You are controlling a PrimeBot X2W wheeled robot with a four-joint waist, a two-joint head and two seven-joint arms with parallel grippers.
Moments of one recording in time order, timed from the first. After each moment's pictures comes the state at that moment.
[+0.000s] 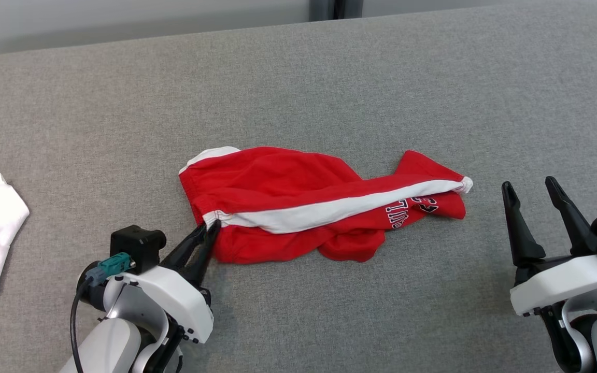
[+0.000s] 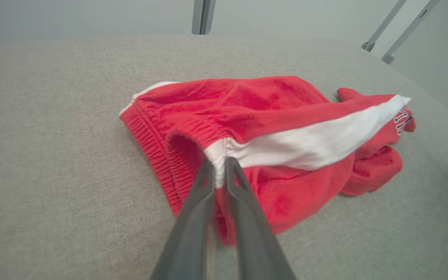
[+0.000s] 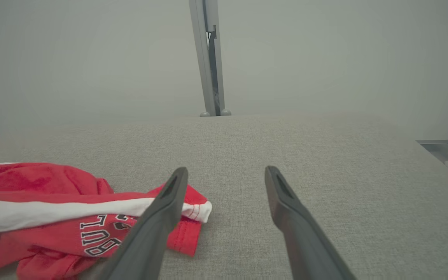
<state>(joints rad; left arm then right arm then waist) -0.26 0.31 -0.47 0.15 -0.59 0.02 0.07 -0.15 -0.10 -0.01 0.01 0.22 0.13 0.01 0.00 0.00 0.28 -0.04</state>
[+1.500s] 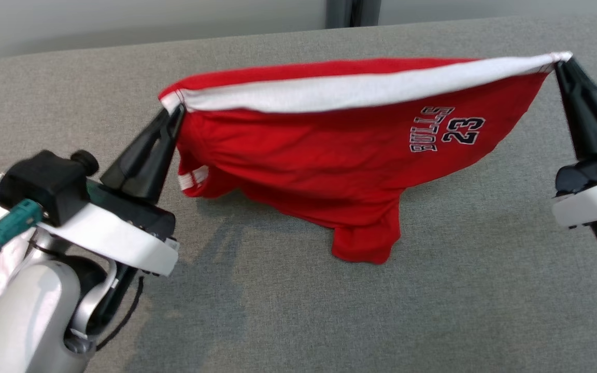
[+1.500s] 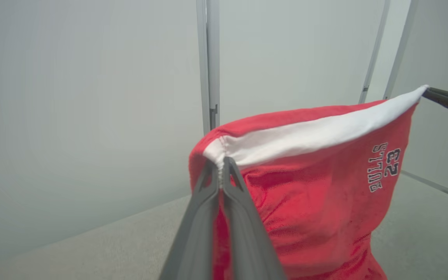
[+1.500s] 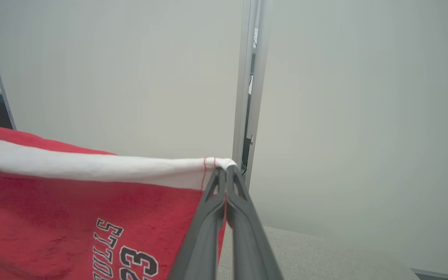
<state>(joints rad) -0.39 0.44 -0.38 -0.22 -0.56 0.06 0.06 -0.42 -0.30 0.08 -0.09 0.34 0.13 0.06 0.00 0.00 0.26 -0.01</state>
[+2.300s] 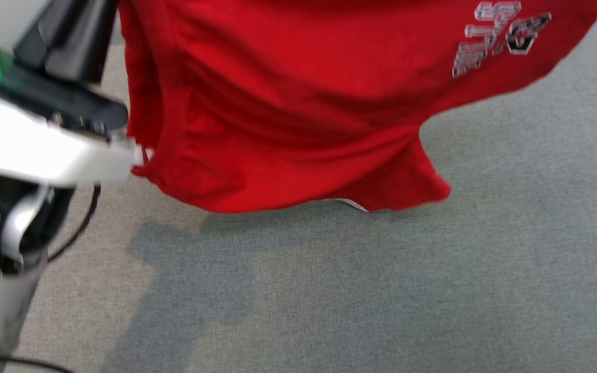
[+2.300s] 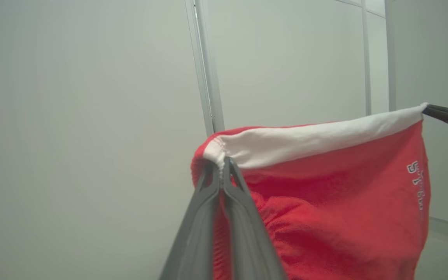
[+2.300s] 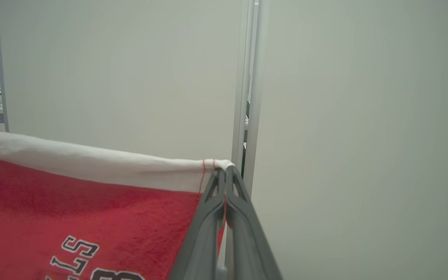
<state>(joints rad) -0.69 0.47 -0.31 -0.32 -0.57 0.07 0.16 -0.66 -0.30 -0.02 -0.26 0.40 0.13 0.27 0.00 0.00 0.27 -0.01</state>
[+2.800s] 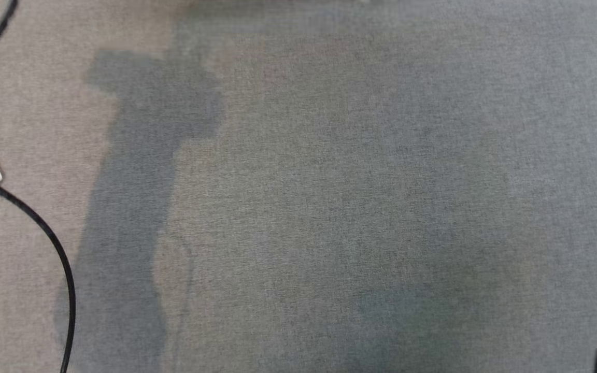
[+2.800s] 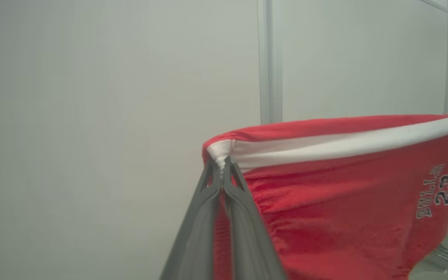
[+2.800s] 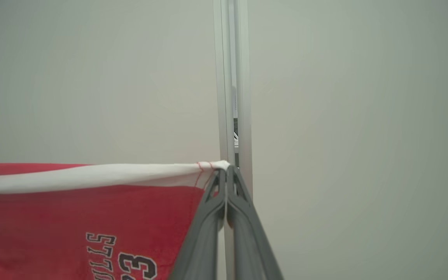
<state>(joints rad) -1.28 0.32 -0.31 0.37 -0.55 -0.05 -0.05 -1.31 -0.22 0.05 0.34 0.37 0.13 0.05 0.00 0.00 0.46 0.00</state>
